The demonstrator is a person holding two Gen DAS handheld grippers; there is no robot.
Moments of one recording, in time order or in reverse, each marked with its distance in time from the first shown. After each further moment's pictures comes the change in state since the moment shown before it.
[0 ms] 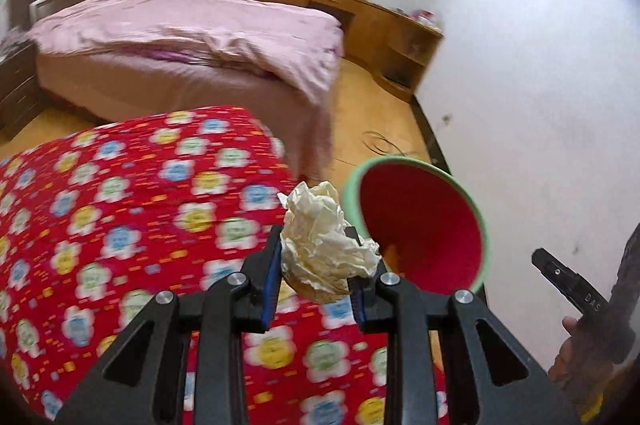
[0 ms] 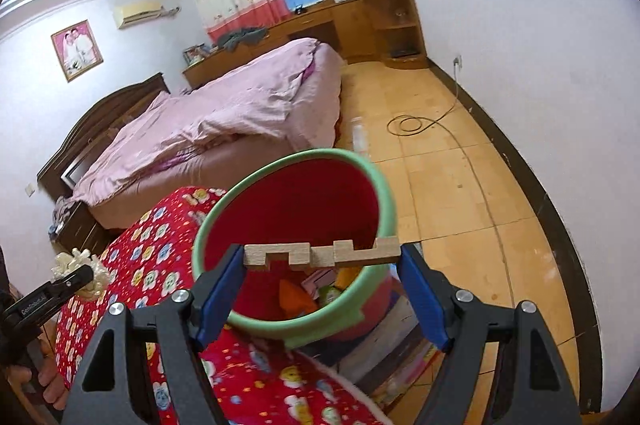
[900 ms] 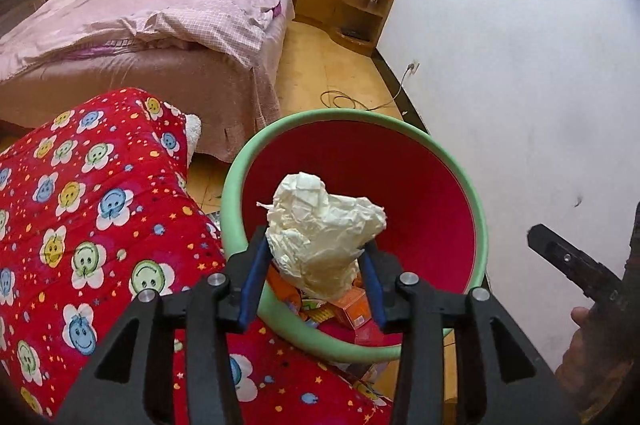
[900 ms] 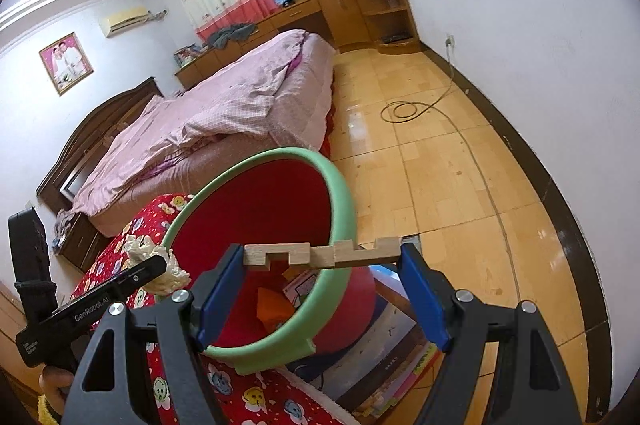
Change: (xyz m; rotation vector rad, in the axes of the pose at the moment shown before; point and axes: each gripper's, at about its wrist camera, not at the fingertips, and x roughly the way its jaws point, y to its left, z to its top) left arm 0.108 -0.075 -0.004 0.133 0.130 -0.082; right arm 0.046 -0.047 0.014 0.048 0.044 0.027
